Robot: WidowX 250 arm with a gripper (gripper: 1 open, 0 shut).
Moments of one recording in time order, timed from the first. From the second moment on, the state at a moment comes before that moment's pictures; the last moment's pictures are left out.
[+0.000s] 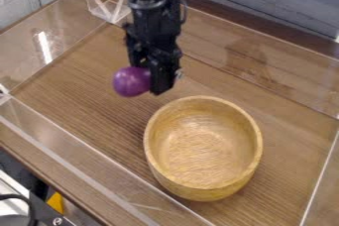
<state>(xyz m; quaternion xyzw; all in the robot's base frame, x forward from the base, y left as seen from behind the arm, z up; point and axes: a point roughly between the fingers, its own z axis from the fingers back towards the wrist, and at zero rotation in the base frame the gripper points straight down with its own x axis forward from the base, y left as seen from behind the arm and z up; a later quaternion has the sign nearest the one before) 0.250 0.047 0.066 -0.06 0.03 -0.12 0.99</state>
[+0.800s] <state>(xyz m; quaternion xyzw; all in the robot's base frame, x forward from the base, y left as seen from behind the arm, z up) 0.237 0.054 0.024 -0.06 0.05 -0.14 0.99</state>
